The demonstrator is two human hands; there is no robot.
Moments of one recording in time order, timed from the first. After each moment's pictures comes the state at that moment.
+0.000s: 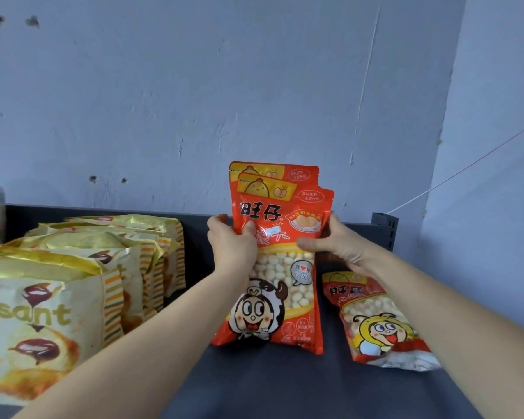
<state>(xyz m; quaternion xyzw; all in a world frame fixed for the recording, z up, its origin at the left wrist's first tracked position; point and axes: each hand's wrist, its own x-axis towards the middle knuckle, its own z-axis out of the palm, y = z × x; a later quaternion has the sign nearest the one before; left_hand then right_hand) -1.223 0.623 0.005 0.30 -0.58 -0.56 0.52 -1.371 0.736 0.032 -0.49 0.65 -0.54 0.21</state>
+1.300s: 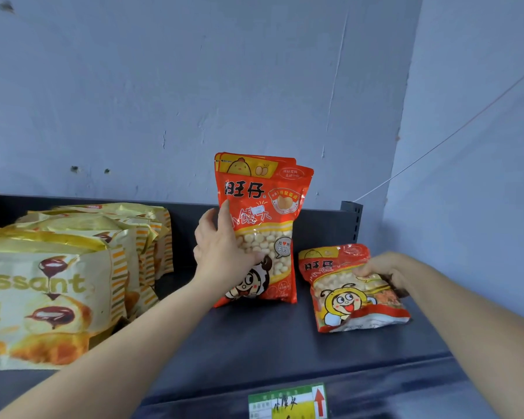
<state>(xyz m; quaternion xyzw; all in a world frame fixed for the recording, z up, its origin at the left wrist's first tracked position) -1.174 0.661 -0.014 0.27 -0.83 -0.25 0.42 -1.400 0.840 0.002 -0.10 0.88 -0.41 0.23</state>
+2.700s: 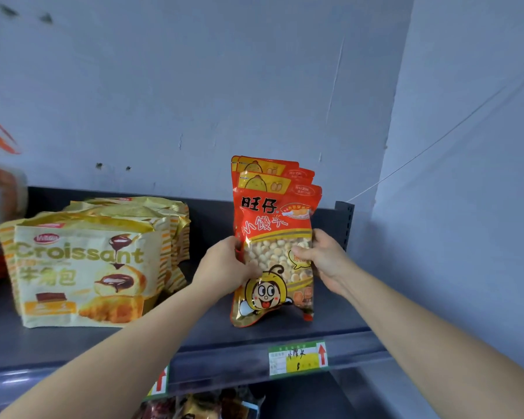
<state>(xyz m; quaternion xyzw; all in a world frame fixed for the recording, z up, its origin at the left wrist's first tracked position) -1.111 0.672 -0.030 0.24 -0.84 -0.35 0.32 -1.267 0.794 -0.016 -0.33 0.65 -0.66 0.17</state>
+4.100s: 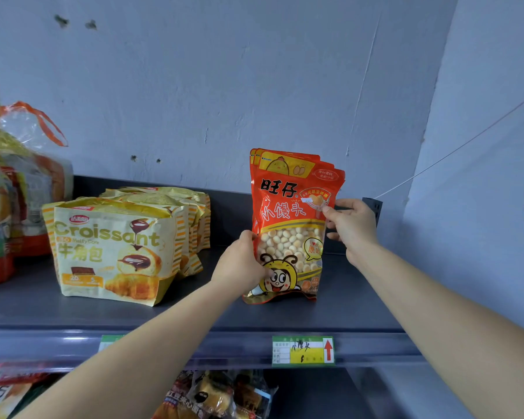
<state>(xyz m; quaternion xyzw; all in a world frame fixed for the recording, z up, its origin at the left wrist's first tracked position) -1.119 0.688 -0.042 0.30 -0.85 -0.29 0.31 -1.285 0.791 0.018 -0.28 0.66 -0.69 -0.02</state>
